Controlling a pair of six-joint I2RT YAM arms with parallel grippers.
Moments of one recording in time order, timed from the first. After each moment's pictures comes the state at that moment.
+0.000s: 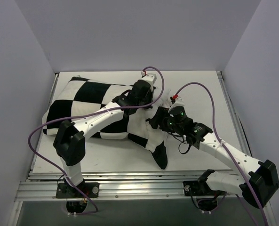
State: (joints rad) left arm -0.80 1.83 1.58 -0.29 -0.18 -0.36; right arm 0.66 1.09 0.81 -0.28 0.09 0.71
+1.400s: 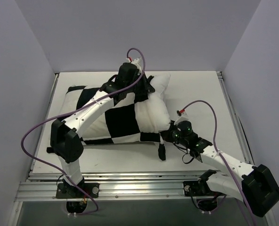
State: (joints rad) left arm -0.64 1.84 1.78 -0.39 0.18 -0.73; right arm 0.58 1.01 0.40 0.10 -0.03 0.81
